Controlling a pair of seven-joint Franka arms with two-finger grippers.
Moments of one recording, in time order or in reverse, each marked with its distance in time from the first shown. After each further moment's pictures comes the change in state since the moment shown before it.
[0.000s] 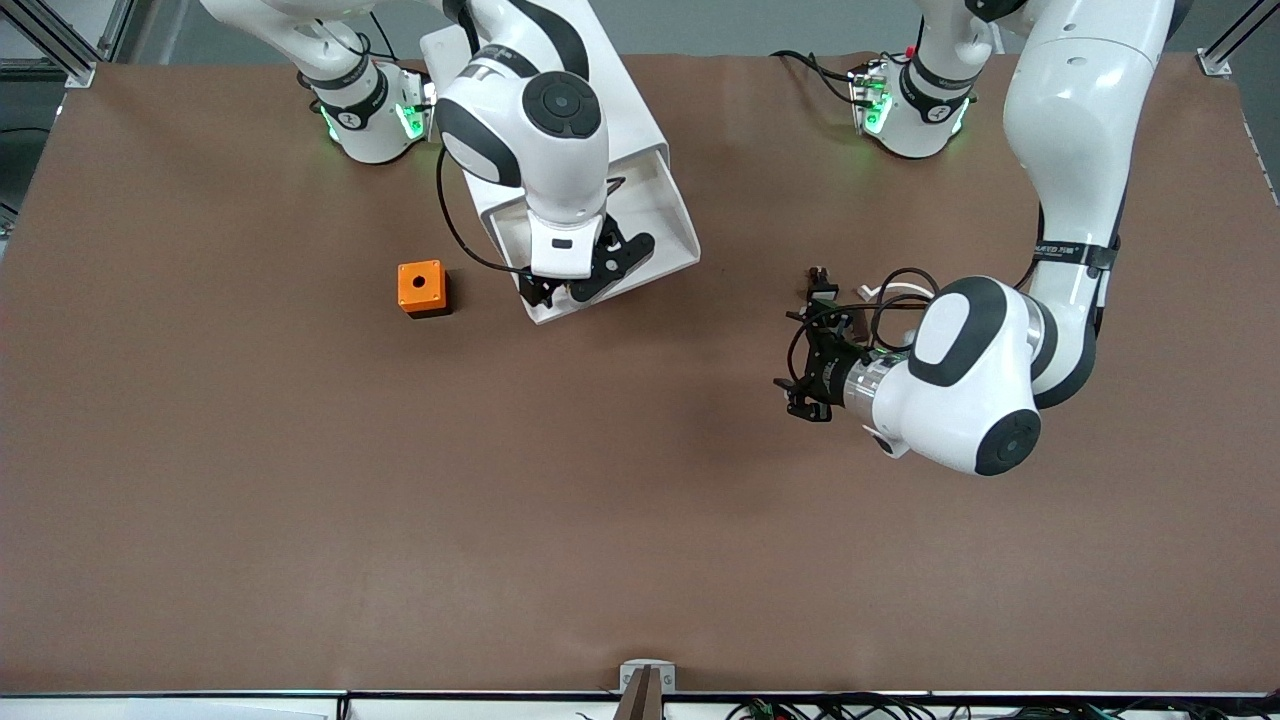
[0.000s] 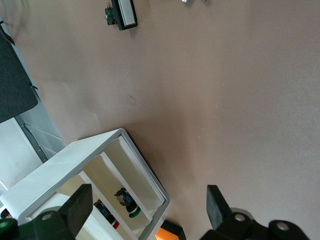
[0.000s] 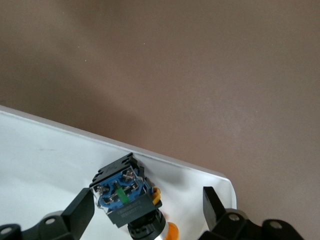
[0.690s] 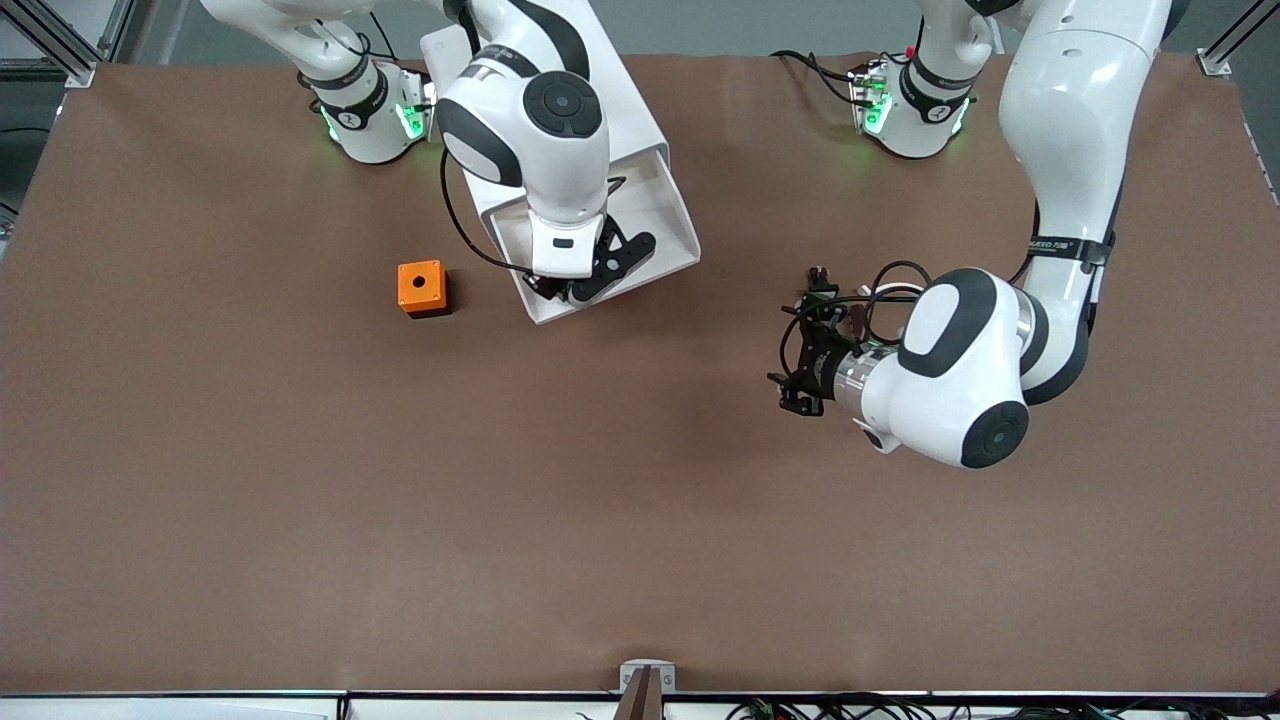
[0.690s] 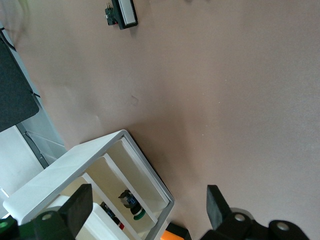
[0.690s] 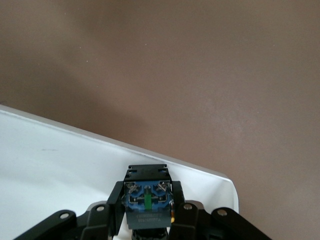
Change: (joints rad) left arm -0.001 -0.006 -0.029 0.000 0.032 0.000 0.008; right arm 0.000 0.000 0.003 -0.001 0.000 0.004 0.001
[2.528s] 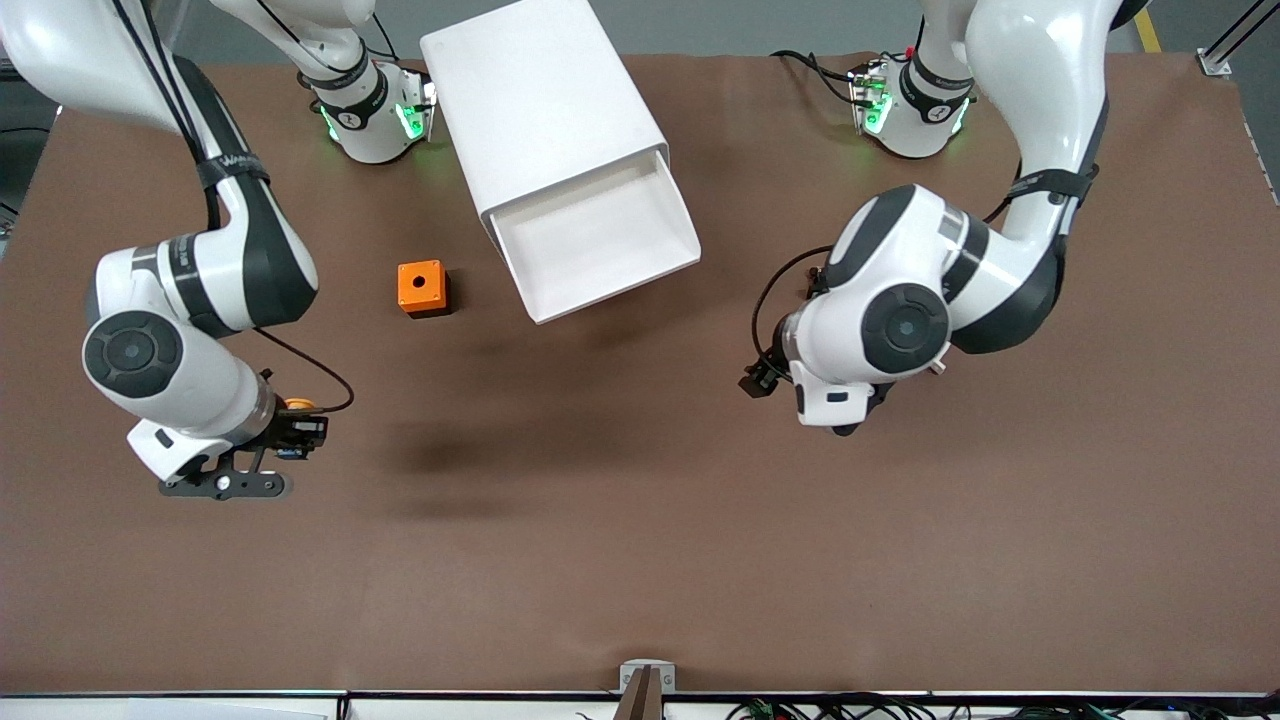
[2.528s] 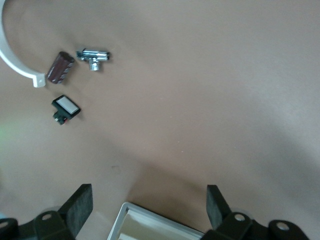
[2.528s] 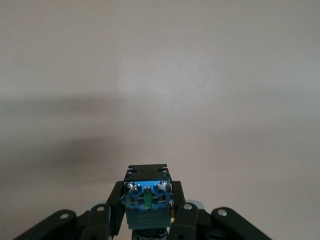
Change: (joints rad) left arm -0.134 -0.090 -0.051 -0.002 0.364 0.137 0.466; right arm -0.271 0.101 -0.427 0.182 0.016 0.033 0.057
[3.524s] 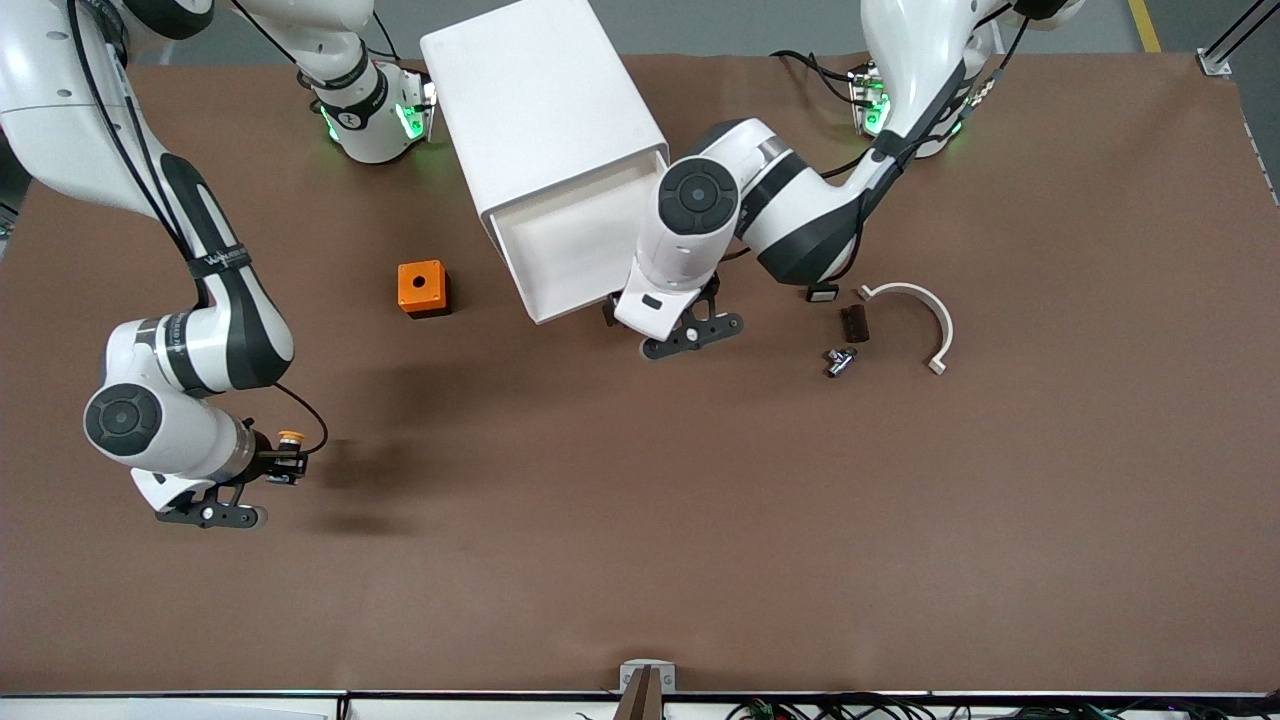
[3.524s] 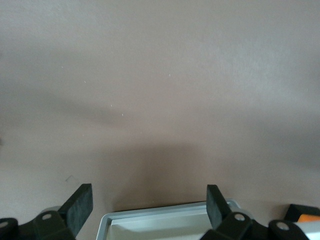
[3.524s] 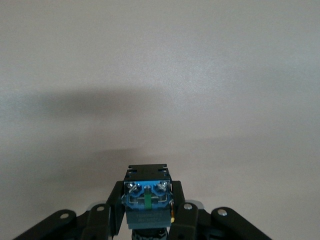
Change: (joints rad) left arm -0.160 -0.021 -0.105 -0.174 0.104 0.319 0.231; right arm -0.098 0.149 -0.045 -0.078 0.000 0.239 -0.041
